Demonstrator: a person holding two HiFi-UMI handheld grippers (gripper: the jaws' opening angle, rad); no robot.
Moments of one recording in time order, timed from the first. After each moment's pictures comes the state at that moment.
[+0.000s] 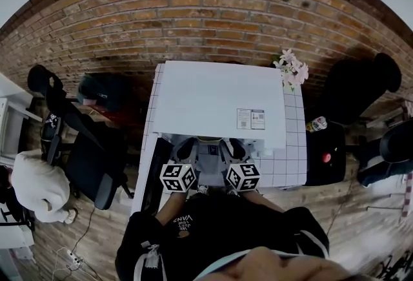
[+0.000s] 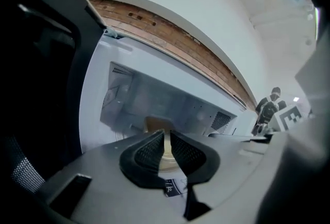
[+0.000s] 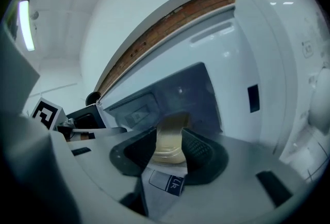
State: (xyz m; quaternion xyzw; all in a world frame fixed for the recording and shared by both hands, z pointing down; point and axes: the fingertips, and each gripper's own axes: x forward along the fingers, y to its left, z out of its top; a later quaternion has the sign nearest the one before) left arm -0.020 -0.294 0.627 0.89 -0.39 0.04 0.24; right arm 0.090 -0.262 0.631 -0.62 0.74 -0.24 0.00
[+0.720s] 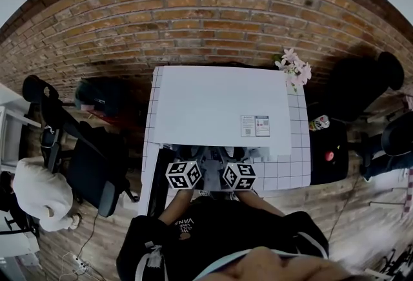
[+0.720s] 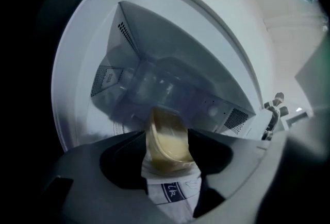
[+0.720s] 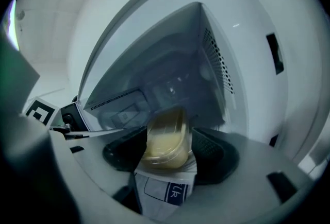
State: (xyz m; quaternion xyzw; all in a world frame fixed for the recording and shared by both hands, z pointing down) left arm -0.007 -0.325 0.663 0.87 -0.39 0.05 0.30; right arm 0.089 -0.293 0.662 -0.66 0.70 -0.27 0.02
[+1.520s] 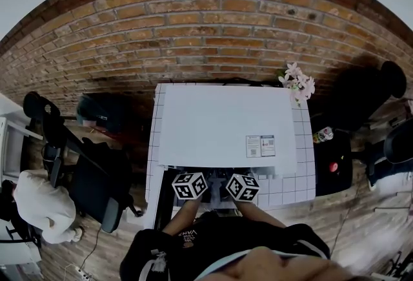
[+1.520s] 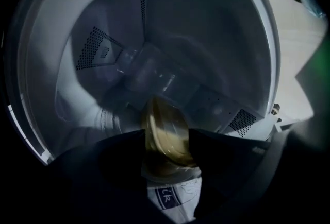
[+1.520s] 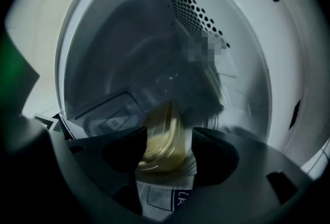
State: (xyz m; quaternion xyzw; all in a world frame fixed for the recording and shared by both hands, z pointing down) left arm 0.015 -0.341 0.688 0.86 -0.35 0.05 0.36; right arm 0.096 -0.314 0.687 -0.67 0.66 -0.33 0.07
